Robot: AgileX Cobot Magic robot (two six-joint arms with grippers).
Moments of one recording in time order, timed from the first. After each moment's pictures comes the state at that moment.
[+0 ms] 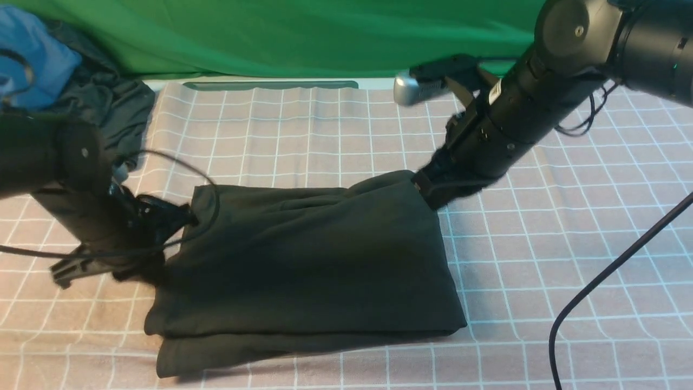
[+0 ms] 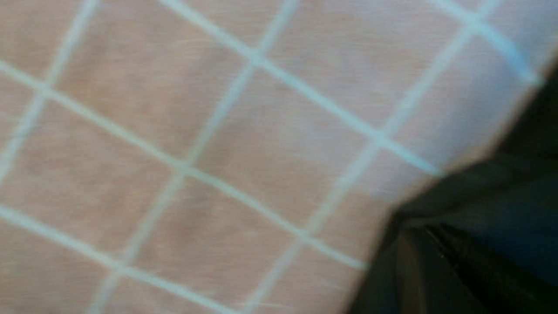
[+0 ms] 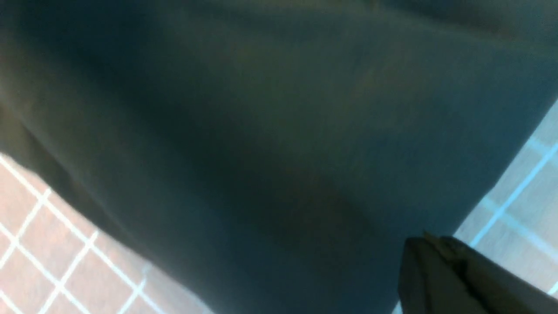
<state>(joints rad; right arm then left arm) 0.45 1.82 -1.50 0.32 0.95 -0.26 -0.05 1.65 -0.97 -0.07 0.71 -0.52</state>
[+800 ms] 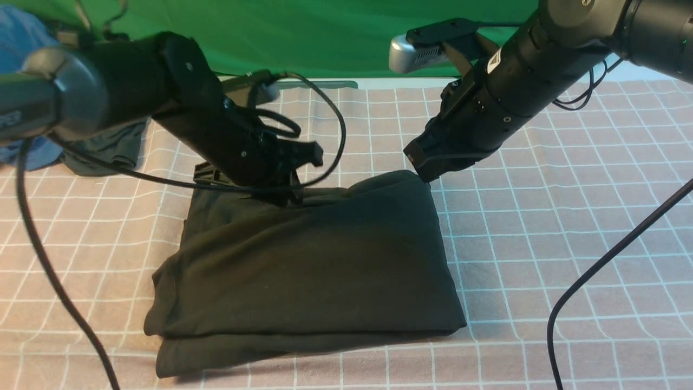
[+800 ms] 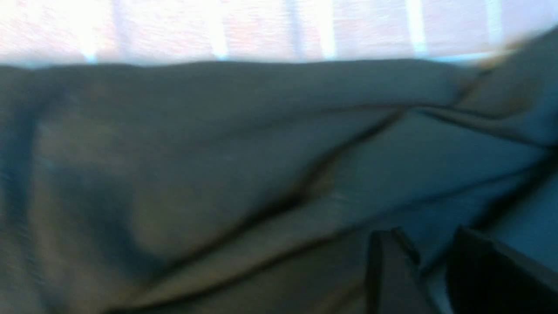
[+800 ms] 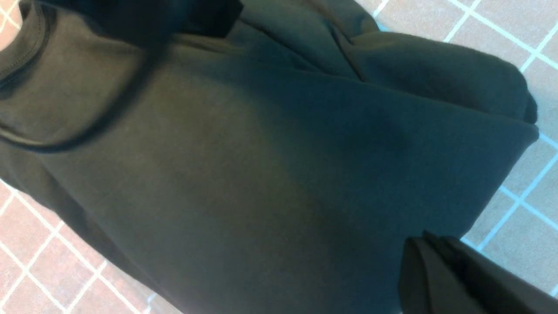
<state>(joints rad) 0.45 1.82 -1.56 0.32 0.95 -0.26 -0.26 1.87 -1.35 -0.31 0.75 0.03</state>
